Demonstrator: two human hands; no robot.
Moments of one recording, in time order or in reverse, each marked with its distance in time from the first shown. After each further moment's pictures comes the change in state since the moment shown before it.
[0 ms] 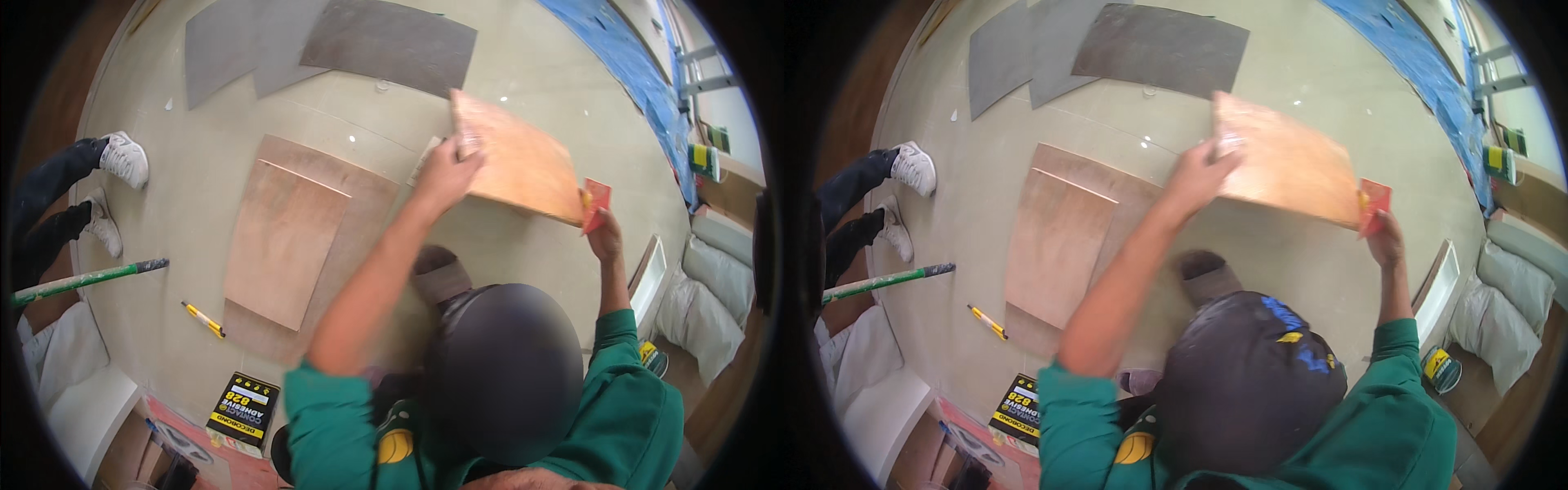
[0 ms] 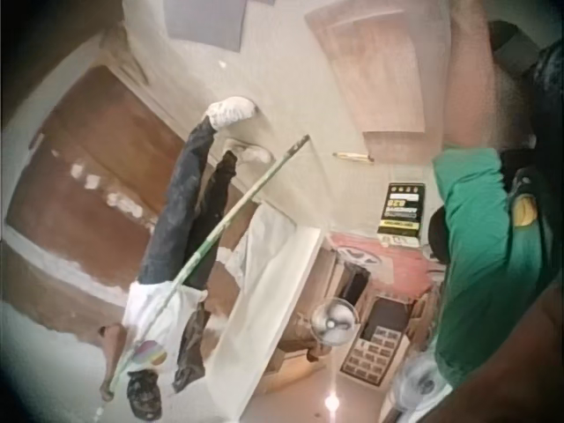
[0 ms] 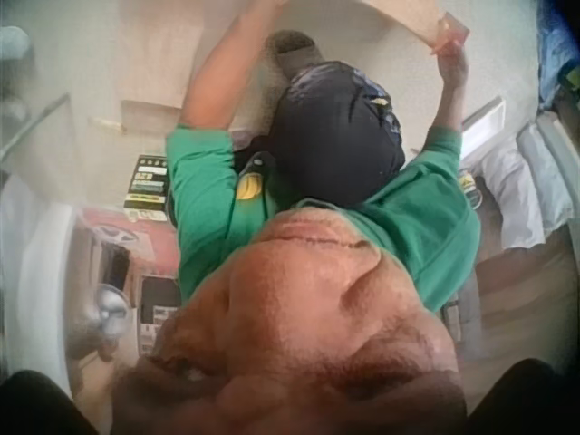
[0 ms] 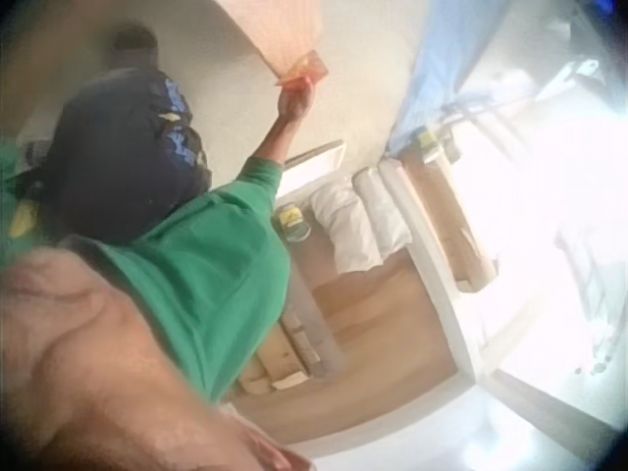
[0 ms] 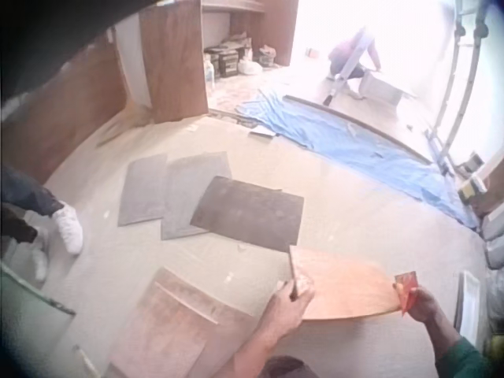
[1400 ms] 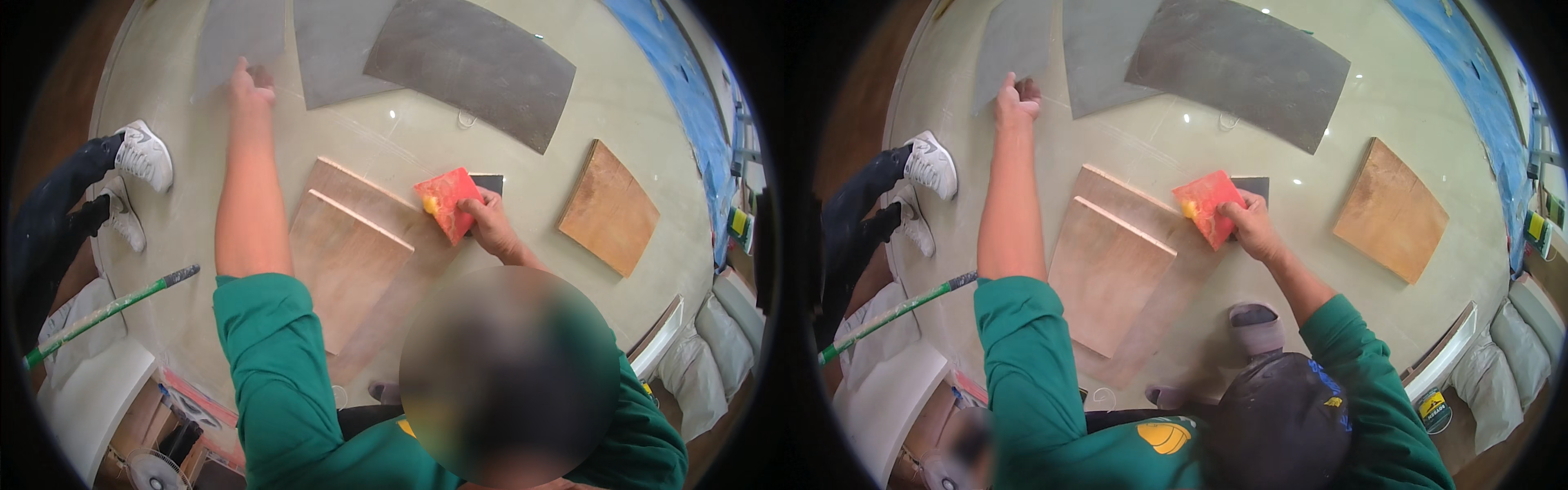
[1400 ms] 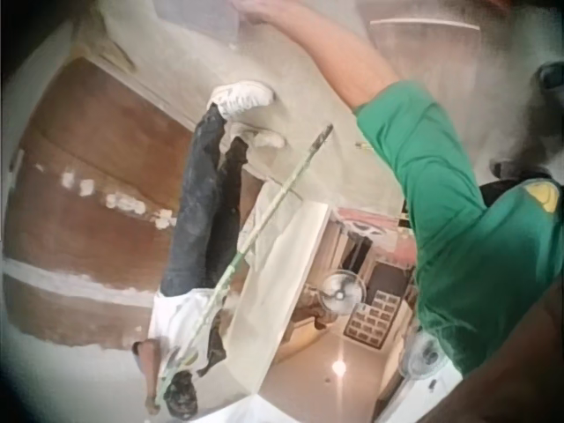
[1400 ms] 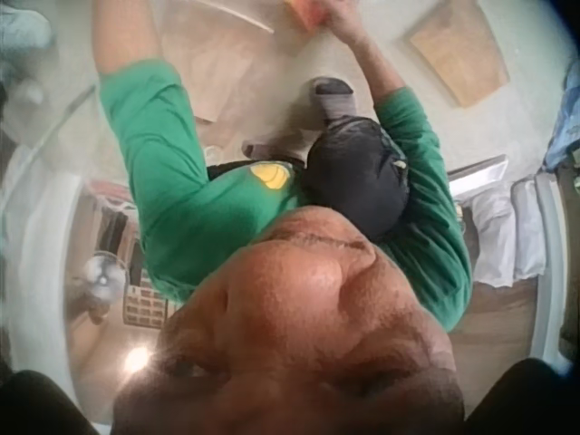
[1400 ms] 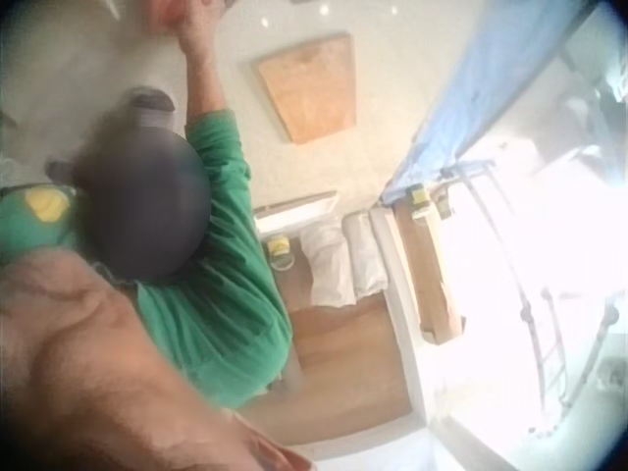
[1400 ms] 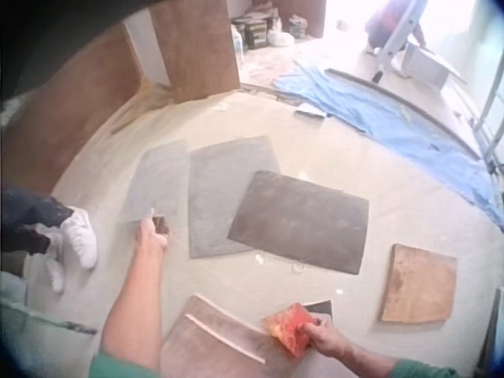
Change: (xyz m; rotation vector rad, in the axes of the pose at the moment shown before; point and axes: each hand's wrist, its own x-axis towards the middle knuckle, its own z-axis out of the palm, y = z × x) left_hand 0.196 -0.067 -0.443 -0.981 1.099 -0.013; right_hand 0.162 0.185 0.346 -0.070 -0.229 0.393
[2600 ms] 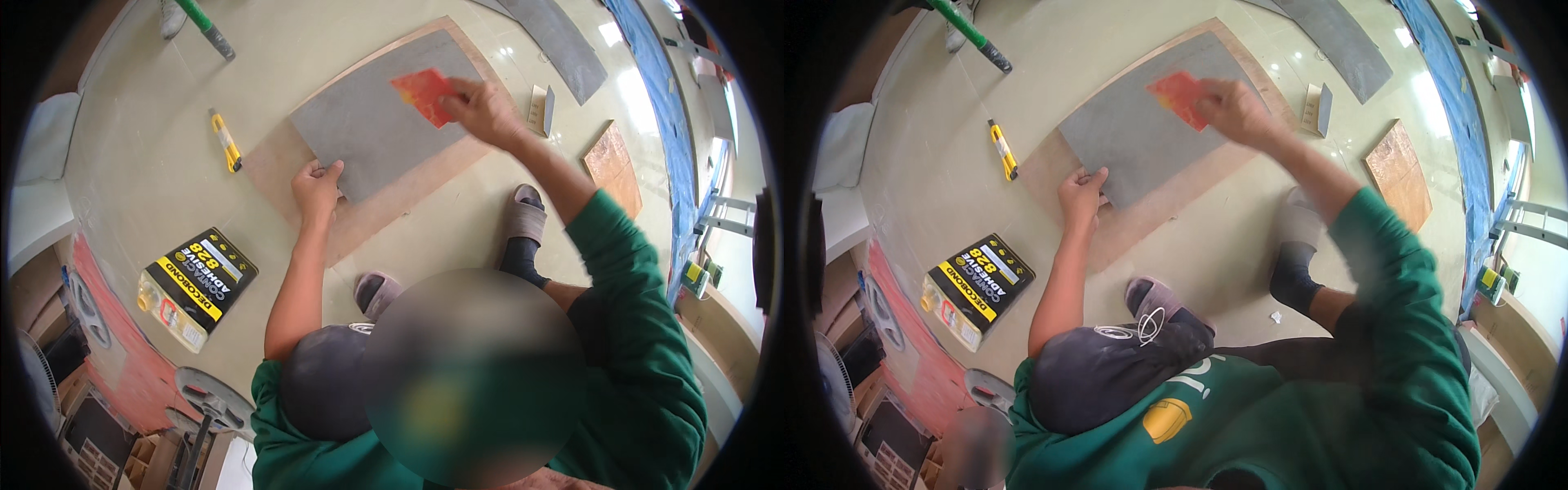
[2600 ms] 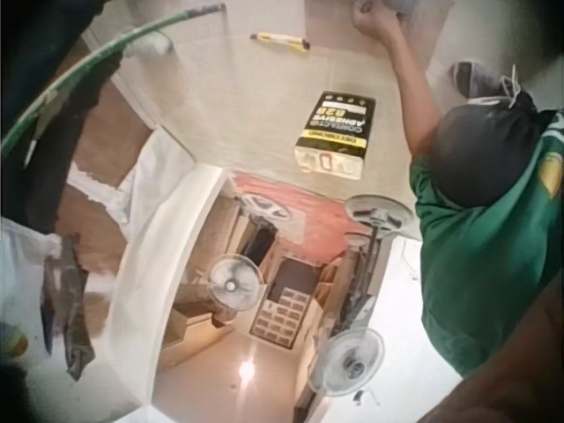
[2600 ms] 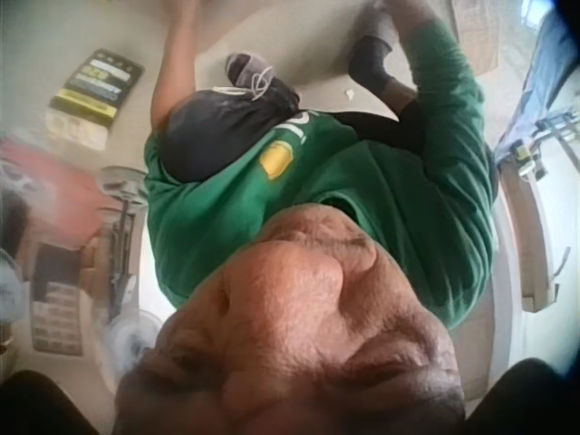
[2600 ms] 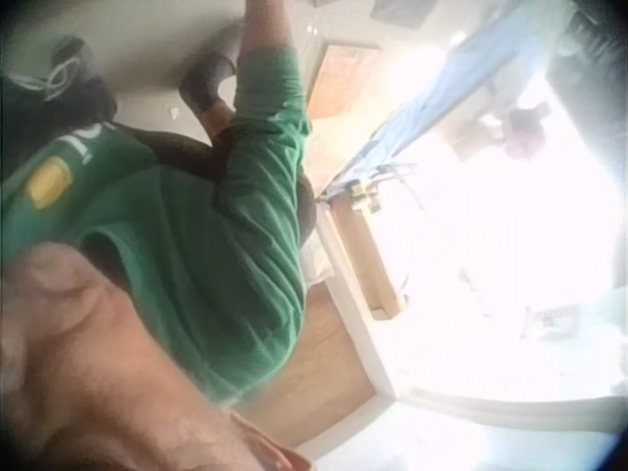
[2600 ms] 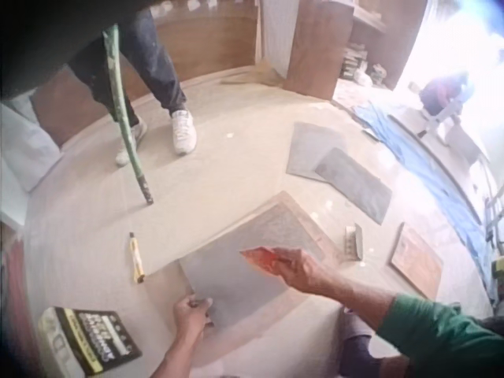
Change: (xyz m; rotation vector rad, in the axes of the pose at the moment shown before) left_hand -0.362 -0.054 -0.495 0.524 0.026 0.011; right_hand -0.118 0.049 0.202 -1.329 -0.395 -0.465
